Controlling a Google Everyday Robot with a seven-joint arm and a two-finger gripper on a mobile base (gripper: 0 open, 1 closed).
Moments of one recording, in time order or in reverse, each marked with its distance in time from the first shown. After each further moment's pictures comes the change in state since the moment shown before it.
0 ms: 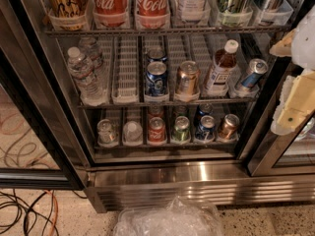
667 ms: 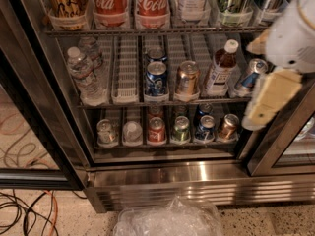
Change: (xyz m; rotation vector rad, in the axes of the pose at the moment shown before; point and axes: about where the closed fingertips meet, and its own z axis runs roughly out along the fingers) arm -0.038 0.001 0.008 0.005 -0.081 -0.014
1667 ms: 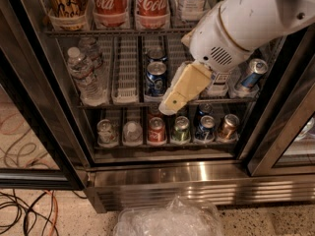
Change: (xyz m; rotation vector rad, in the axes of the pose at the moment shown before) arm -0.140 0.000 0.041 0.009 -0.355 0.035
